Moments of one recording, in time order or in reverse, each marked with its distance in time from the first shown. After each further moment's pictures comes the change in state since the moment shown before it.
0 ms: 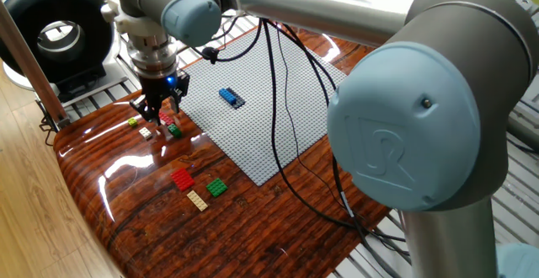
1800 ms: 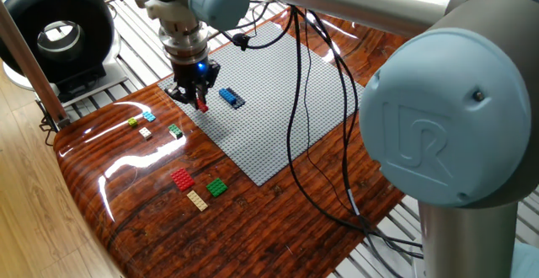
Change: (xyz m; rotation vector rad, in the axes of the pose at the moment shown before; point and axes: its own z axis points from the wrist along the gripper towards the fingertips) arm 0.030 -0.050 0.009 0.005 0.070 -0.014
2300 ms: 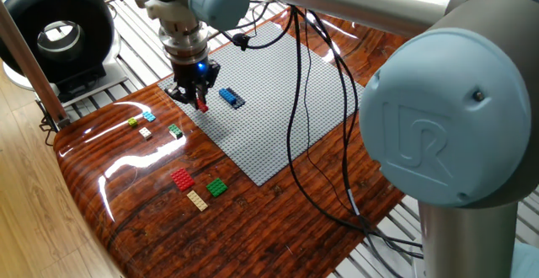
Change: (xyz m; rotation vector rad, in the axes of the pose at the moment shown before) arm 0.009 -0.020 -0.002 -0.026 0.013 -0.082
